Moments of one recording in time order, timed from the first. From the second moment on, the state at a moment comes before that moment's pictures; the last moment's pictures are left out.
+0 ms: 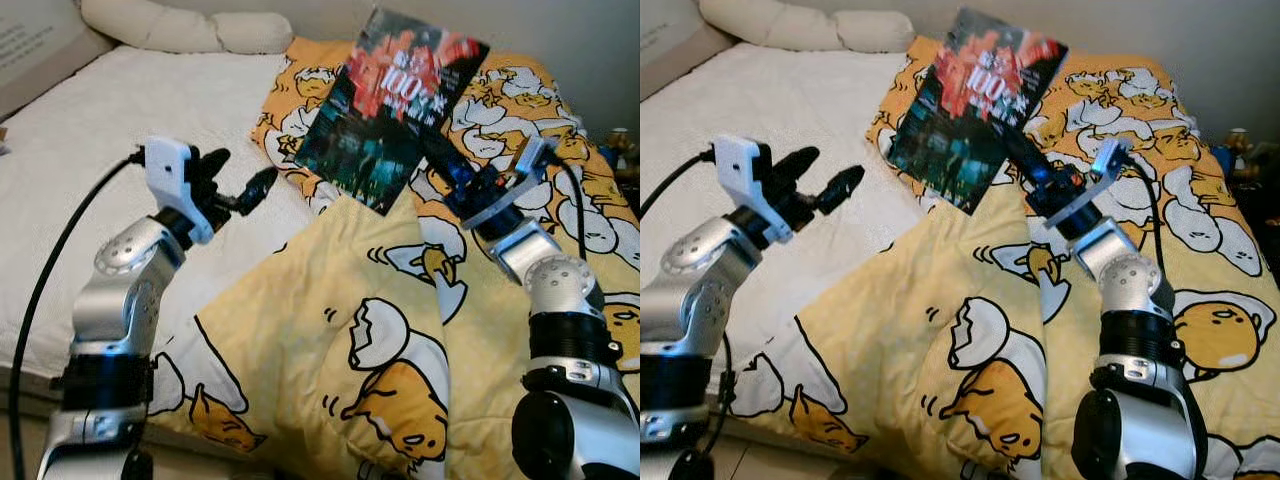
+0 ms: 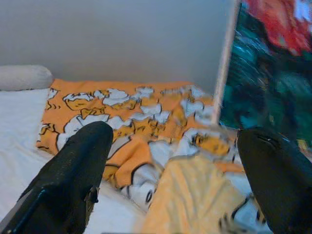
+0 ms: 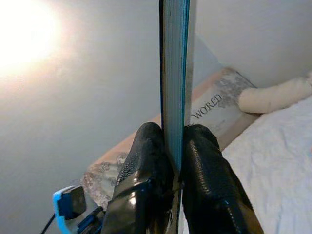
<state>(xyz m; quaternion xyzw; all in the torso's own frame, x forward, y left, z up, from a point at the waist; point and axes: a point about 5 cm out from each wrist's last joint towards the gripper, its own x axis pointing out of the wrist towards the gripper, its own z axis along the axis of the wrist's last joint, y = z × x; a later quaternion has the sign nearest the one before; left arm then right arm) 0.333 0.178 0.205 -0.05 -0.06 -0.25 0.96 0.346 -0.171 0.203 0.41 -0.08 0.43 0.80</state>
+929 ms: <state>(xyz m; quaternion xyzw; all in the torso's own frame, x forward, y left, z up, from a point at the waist) 0.332 0.152 0.228 -0.25 -0.07 -0.50 0.82 0.325 -0.154 0.208 0.37 -0.02 0.54 0.76</state>
